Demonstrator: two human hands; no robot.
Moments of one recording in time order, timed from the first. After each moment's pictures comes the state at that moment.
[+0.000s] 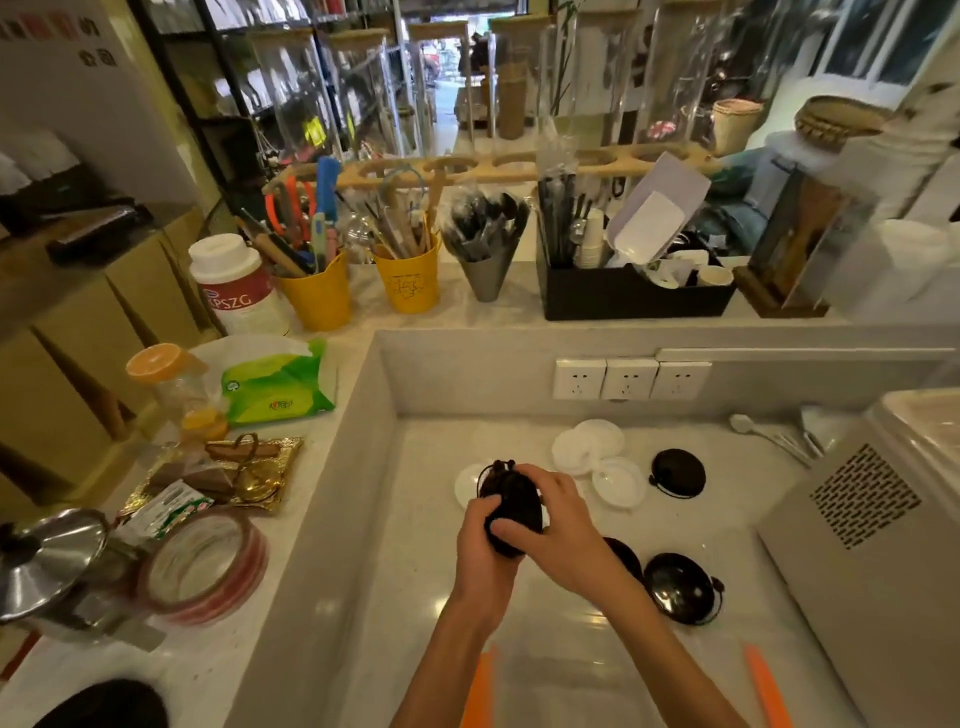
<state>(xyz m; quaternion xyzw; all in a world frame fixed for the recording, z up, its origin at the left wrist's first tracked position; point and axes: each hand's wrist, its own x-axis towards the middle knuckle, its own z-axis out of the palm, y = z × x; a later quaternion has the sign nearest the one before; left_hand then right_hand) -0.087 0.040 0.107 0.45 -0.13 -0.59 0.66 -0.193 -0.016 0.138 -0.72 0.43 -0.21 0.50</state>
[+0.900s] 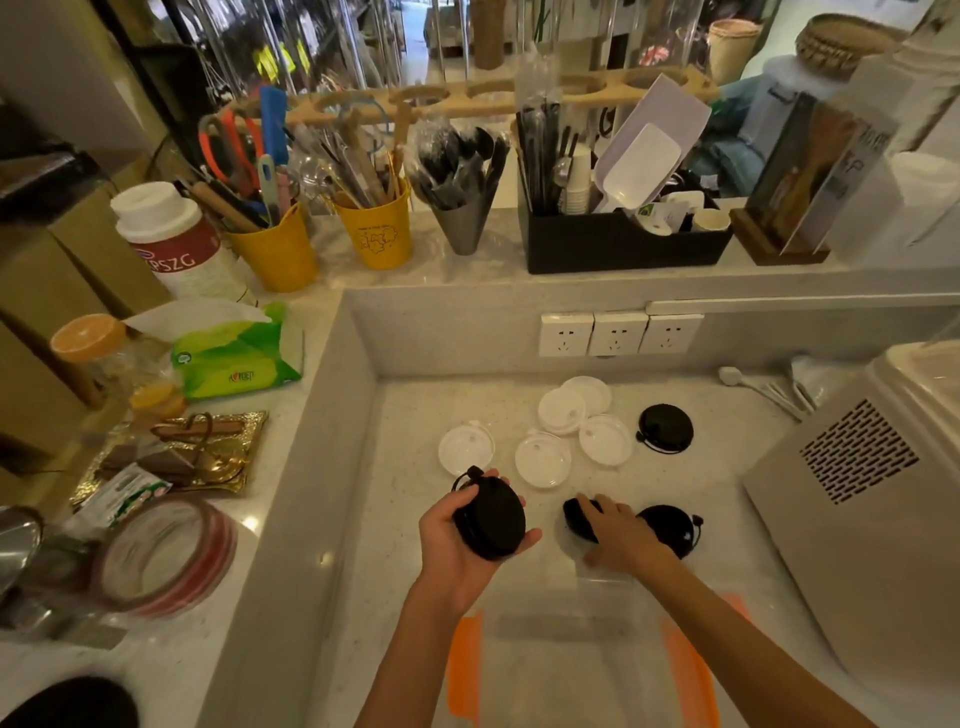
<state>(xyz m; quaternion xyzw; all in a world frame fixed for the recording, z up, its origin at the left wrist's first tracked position) -0.075 0.044 0.079 0.34 0.01 -0.69 0.64 -0.273 -0.084 -0.008 -0.81 0.48 0.26 0.21</state>
